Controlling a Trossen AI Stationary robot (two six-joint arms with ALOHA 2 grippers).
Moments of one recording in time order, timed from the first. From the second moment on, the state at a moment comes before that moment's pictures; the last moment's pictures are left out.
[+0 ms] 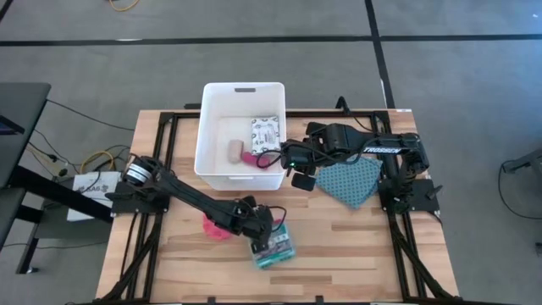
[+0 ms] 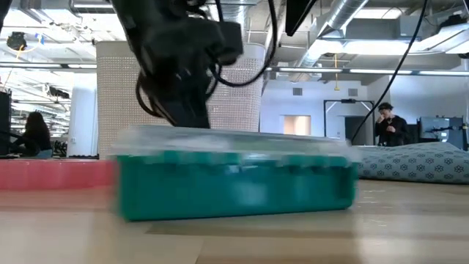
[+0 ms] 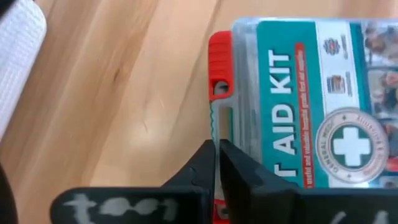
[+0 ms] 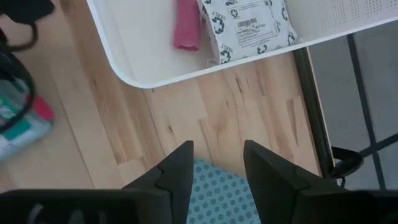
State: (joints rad) left arm -0.37 1.90 1.26 -0.48 -0.27 -0.63; right arm 0.08 1.85 2.09 -1.57 0.37 0.24
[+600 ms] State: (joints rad) left arm -0.42 1.85 1.26 -0.49 -0.37 -0.64; right arm 0.08 1.85 2.09 -1.57 0.37 0.24
